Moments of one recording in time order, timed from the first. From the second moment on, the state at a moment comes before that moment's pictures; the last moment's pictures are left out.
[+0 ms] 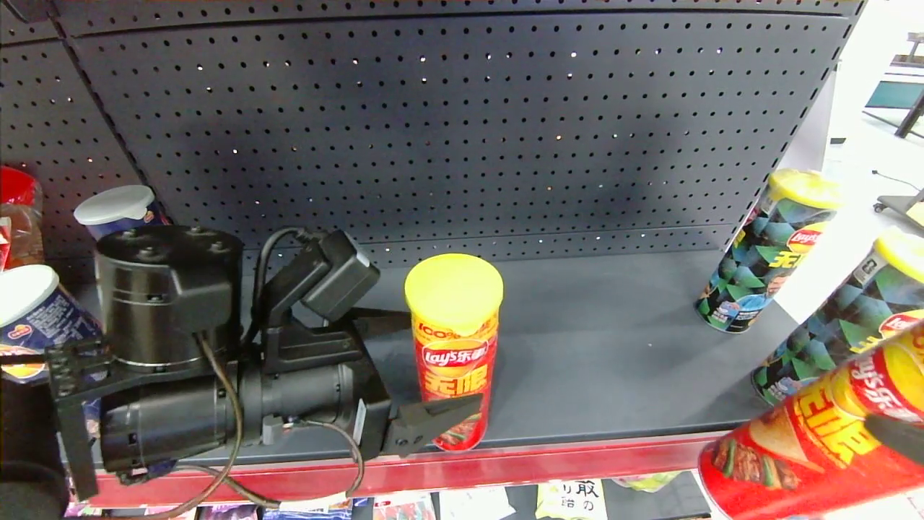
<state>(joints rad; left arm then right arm) -0.69 1.51 -0.64 -0.55 -0.35 0.08 0.34 0.77 -0.57 0.02 0.33 -0.10</state>
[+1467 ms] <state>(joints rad) -0.60 0.98 -0.37 -0.28 -0.24 0.12 0.57 1.86 -1.43 -0.08 0.34 -0.19</state>
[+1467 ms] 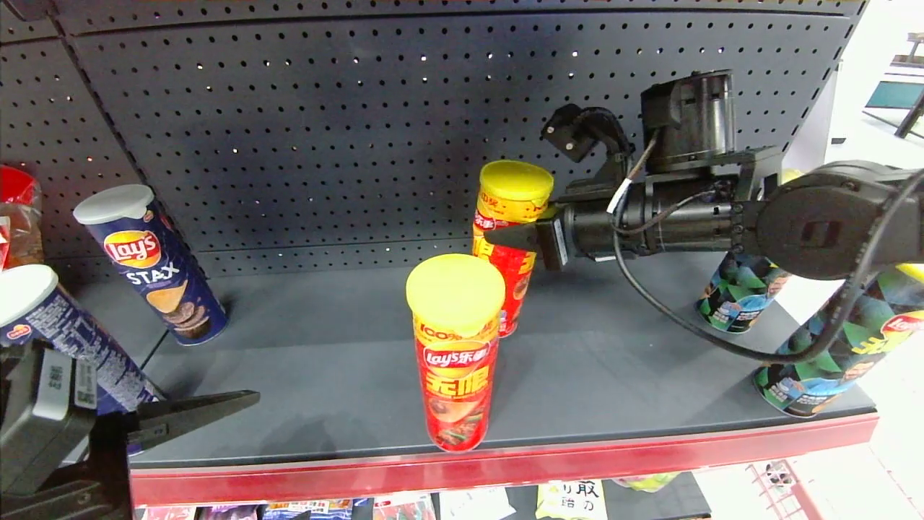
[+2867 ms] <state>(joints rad) -0.60 1.06 -0.38 -0.29 -0.20 0.12 0.57 1.64 -1.10 -0.08 0.26 -0.16</state>
